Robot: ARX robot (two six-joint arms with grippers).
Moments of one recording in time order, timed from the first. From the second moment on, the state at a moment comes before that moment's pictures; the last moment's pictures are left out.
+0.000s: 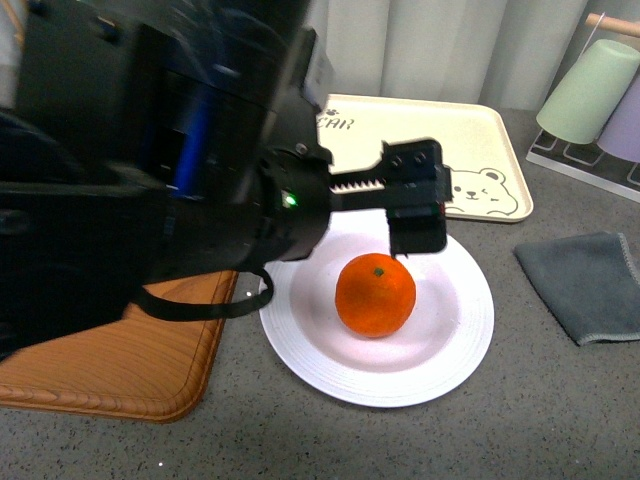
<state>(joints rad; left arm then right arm) -0.56 1.79 0.71 0.58 -0.04 -0.45 0.00 0.00 0.01 0.00 0.00 0.00</state>
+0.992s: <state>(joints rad) -0.19 0.87 0.03 0.82 -0.18 -0.02 0.00 0.00 0.01 0.00 0.00 0.00</state>
